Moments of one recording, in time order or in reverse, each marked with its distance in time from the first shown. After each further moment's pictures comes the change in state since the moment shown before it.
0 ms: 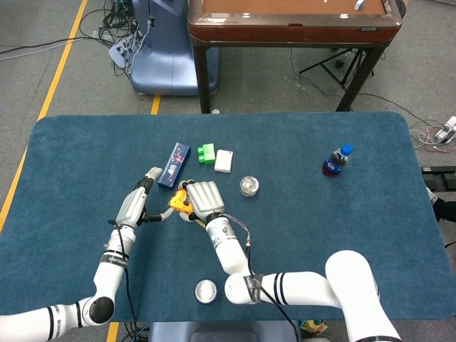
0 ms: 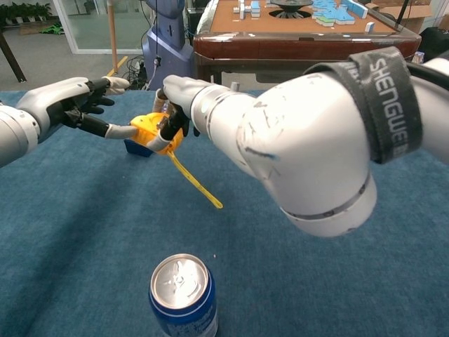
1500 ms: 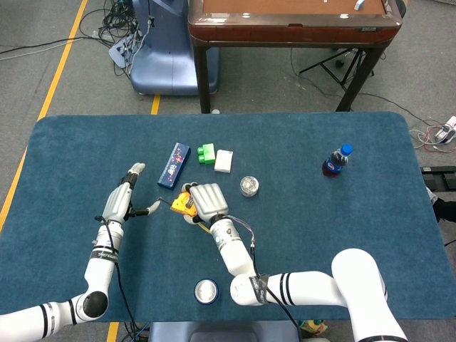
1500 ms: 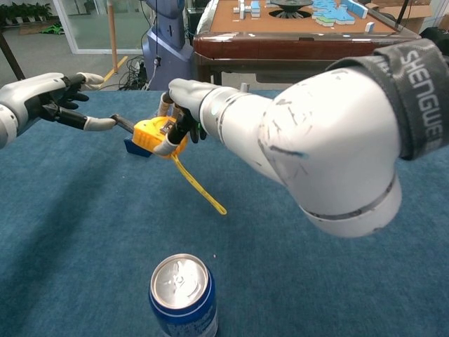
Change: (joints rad) left arm 0.012 0.035 -0.016 0.028 -0.055 0.012 0.019; right arm -0.019 0.039 -0.029 -0.056 0.012 0.004 -0.015
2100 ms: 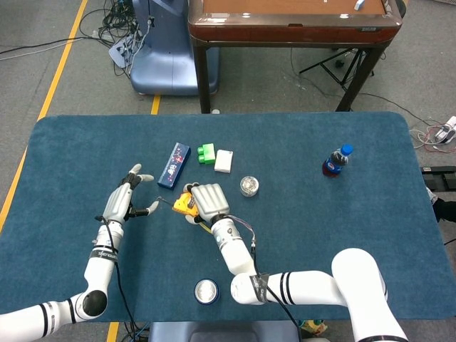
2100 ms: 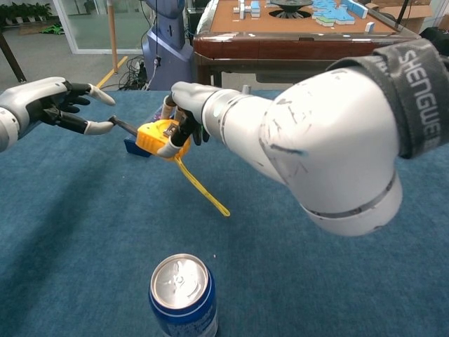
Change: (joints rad) left arm -0.002 -0.002 0.005 0.023 0.000 -0.024 -0.014; right arm 0.002 0.003 -0.007 0.008 0.018 -0.008 -0.004
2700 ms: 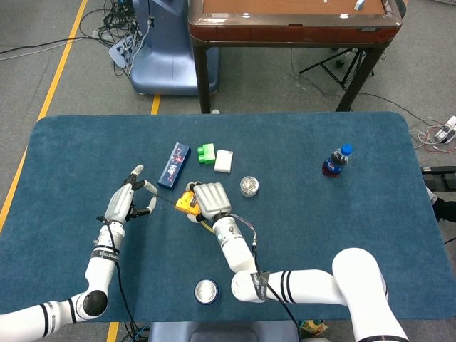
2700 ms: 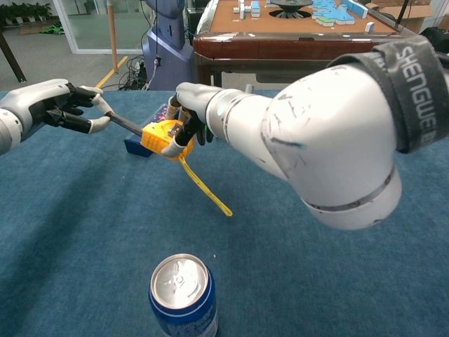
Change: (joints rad) left arm 0.001 -0.002 -0.003 0.003 0.002 -0.020 -0.028; right arm 0.002 0.008 0.004 0.014 0.024 -0.016 -0.002
